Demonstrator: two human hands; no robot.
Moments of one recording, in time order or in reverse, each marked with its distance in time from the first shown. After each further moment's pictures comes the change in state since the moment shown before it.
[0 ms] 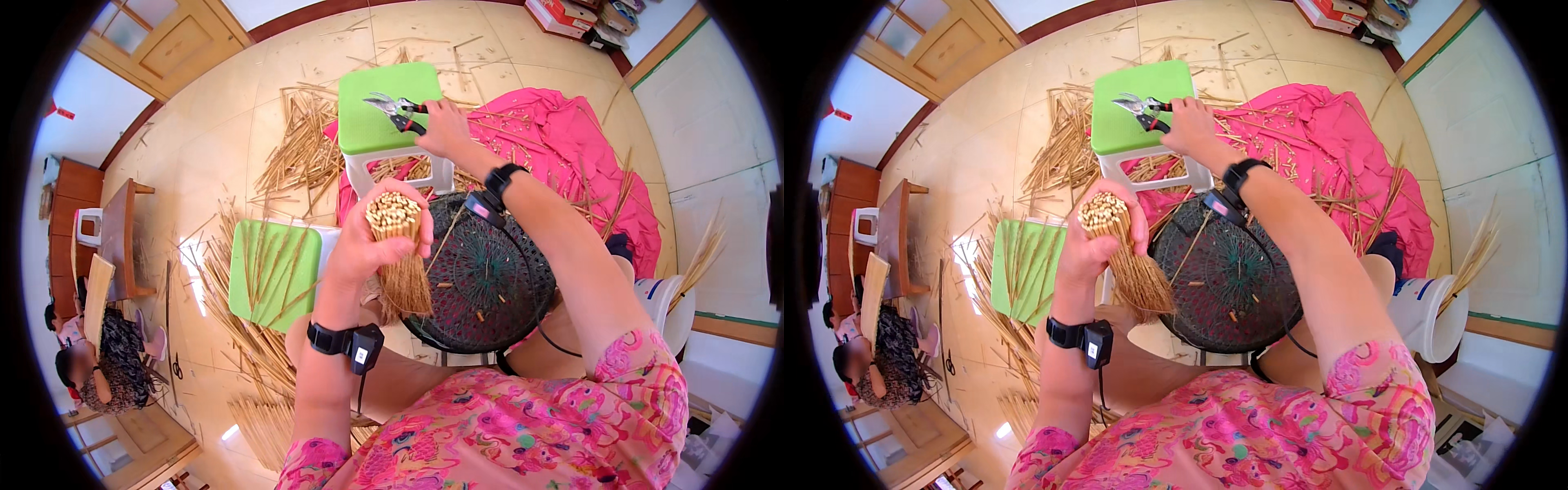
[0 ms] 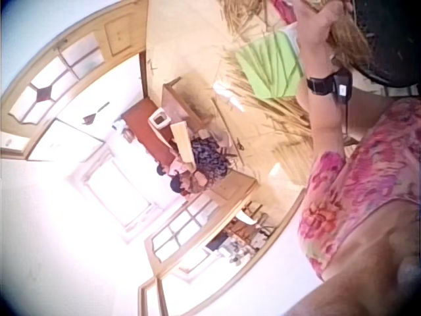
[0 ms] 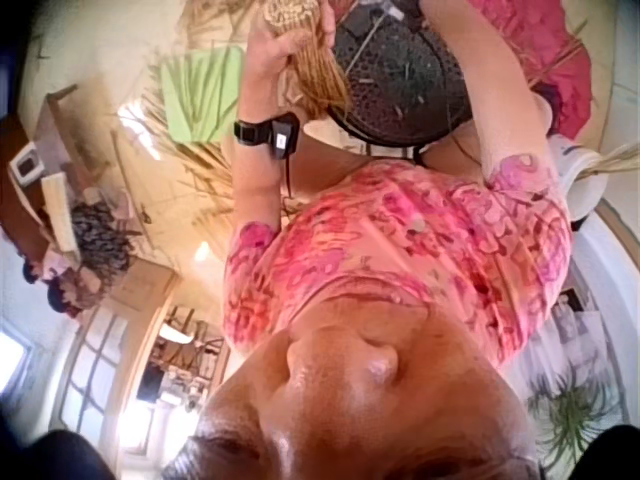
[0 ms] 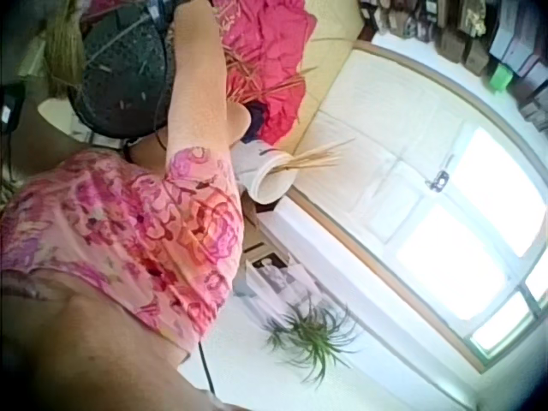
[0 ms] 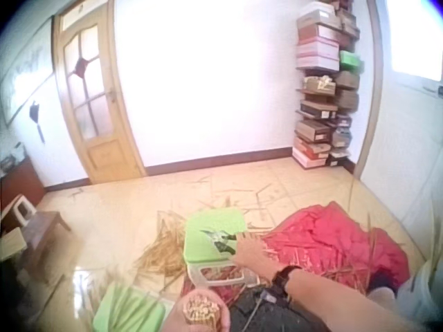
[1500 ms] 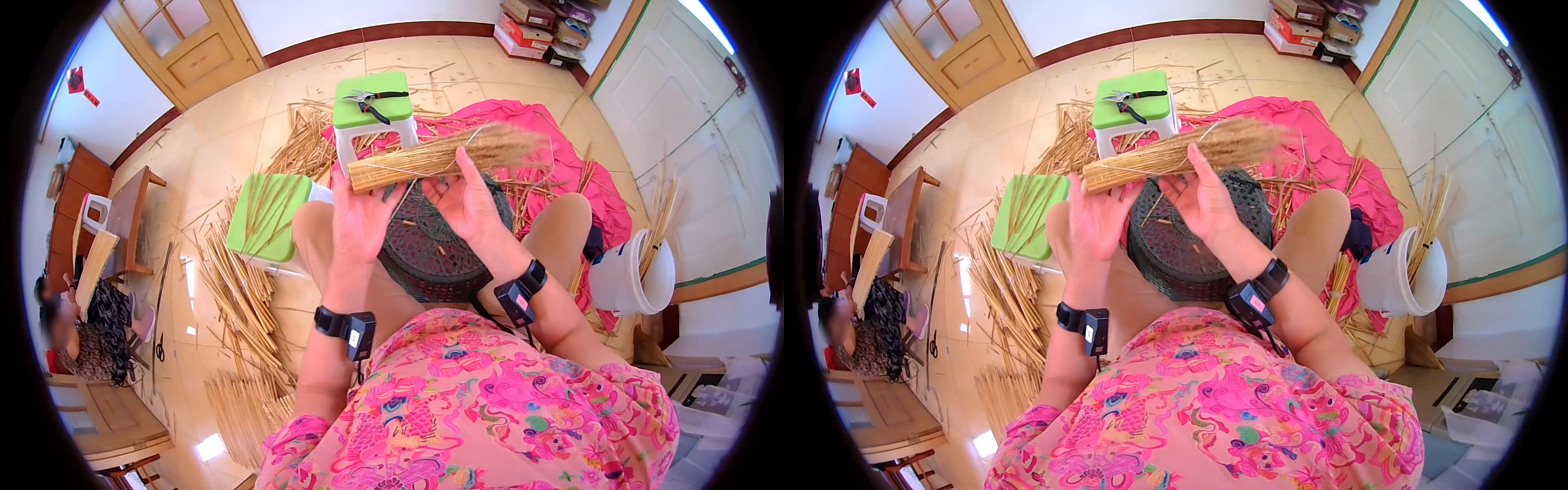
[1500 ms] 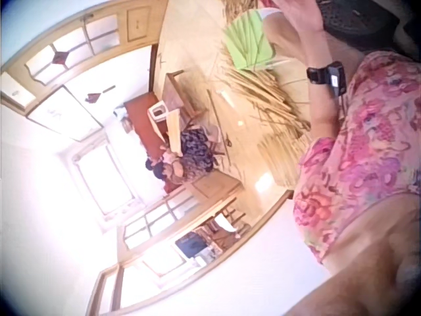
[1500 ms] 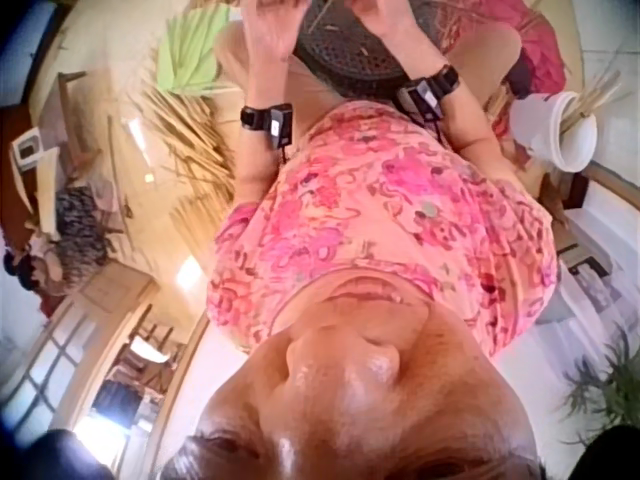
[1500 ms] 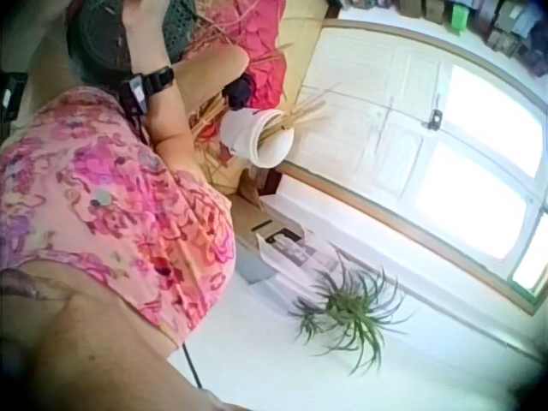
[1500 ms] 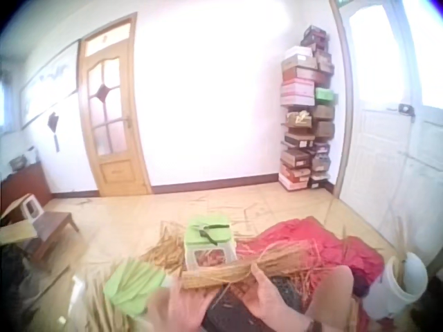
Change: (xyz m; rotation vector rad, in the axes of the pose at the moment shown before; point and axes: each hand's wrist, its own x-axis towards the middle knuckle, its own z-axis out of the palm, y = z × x) left_hand -0.112 -0.050 0.126 -0.489 0.412 0.277; right_hand -0.289 -0.063 -0.189 2.240 -0.066 0.582
